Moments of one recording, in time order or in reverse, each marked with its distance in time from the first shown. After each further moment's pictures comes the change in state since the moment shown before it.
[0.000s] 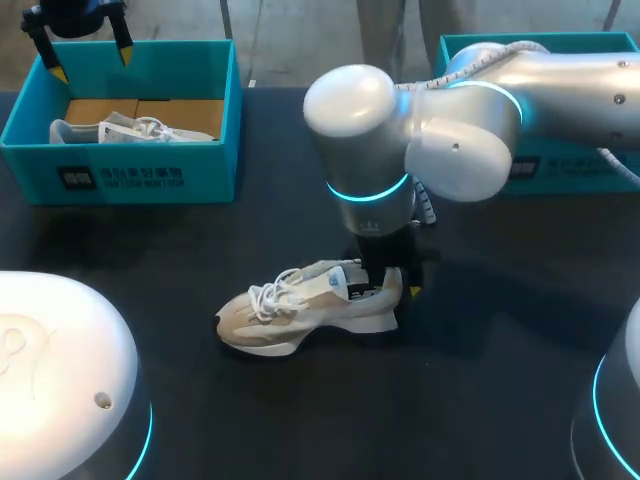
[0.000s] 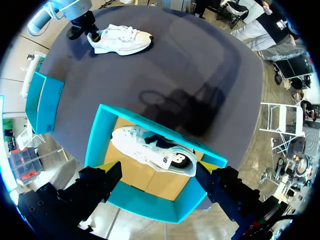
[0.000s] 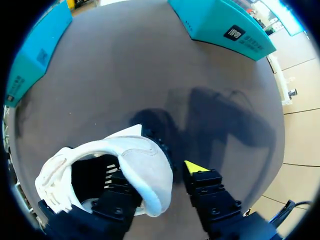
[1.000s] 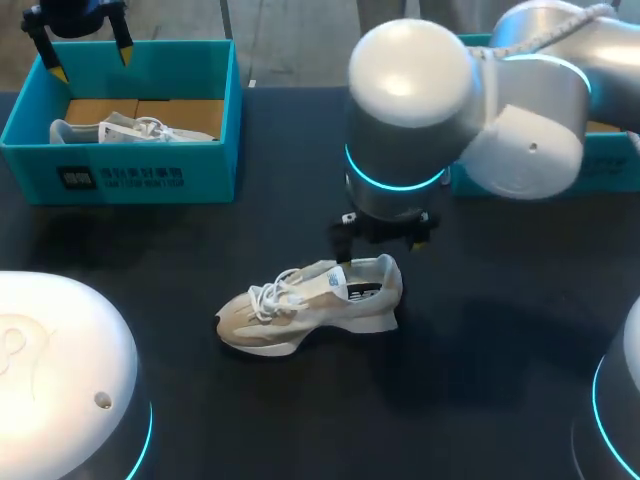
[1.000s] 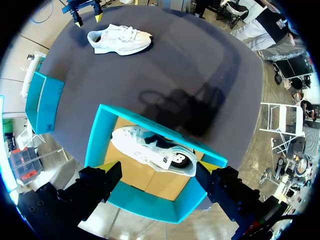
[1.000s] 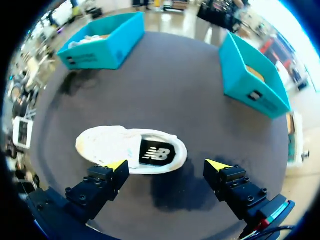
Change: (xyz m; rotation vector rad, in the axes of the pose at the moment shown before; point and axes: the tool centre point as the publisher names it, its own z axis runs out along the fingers) left arm 0.000 0.000 0.000 0.000 0.000 0.000; right arm 0.011 -0.009 -0.111 -0.271 0.229 -0.449
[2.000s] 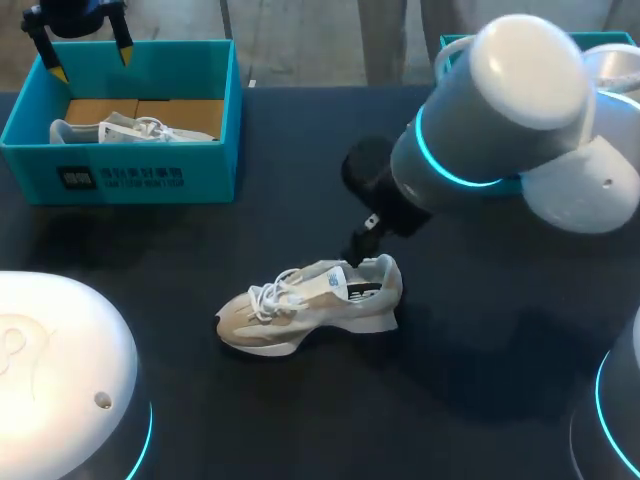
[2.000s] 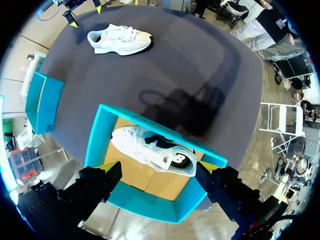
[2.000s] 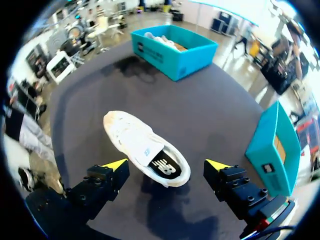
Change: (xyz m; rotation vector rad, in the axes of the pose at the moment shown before) left arm 0.000 0.000 0.000 0.000 0.000 0.000; right arm 0.001 0.015 -0.024 -0.198 0.210 -0.593
